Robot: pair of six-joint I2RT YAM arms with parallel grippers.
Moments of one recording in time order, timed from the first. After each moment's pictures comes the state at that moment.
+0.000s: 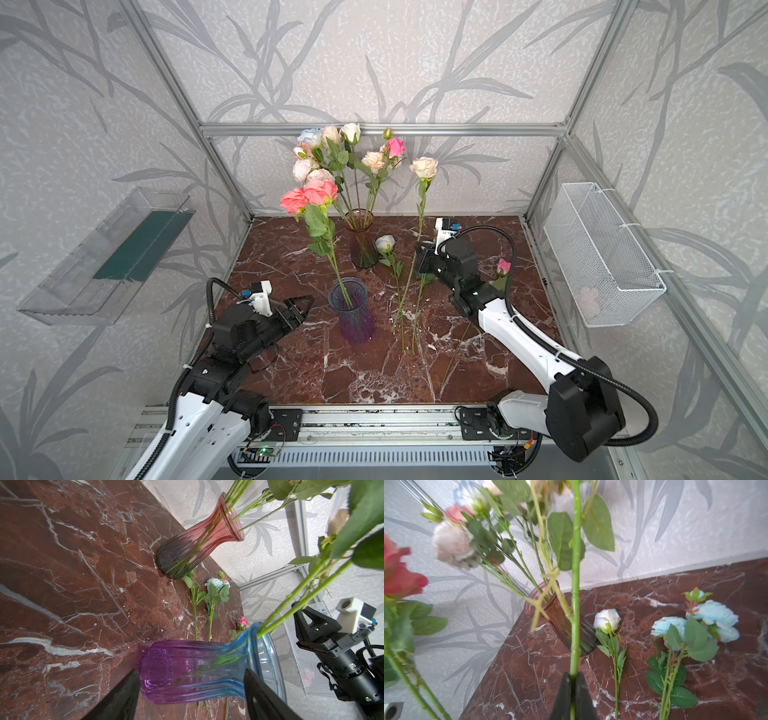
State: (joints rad) left arm -0.25 0.50 0.46 -0.33 0.25 -0.89; right arm 0.48 1.22 0.89 0.14 -0.07 0.54
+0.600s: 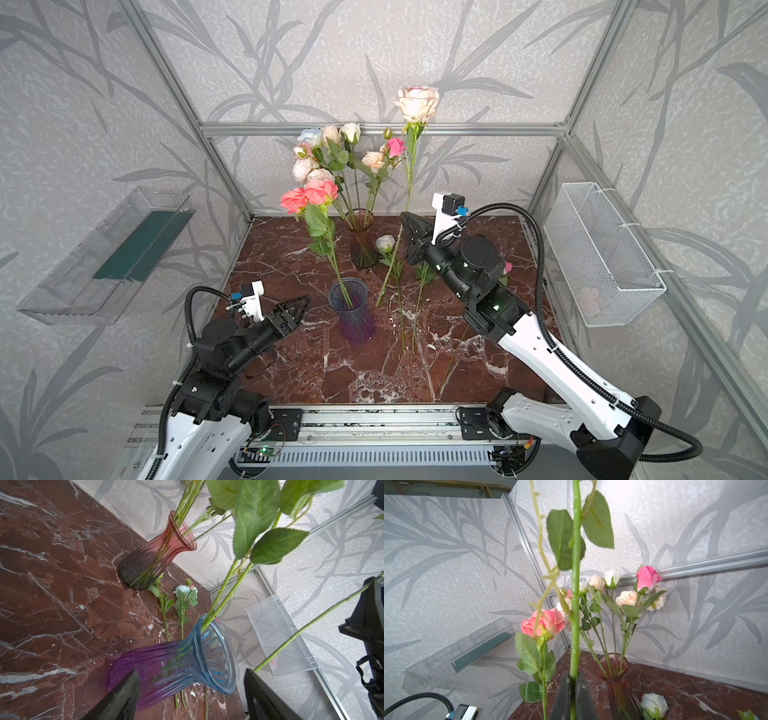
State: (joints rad) left arm -0.25 0.33 0.45 -0.28 0.33 -0.90; right arm 0.74 1.11 1.20 0.10 0.07 0.34
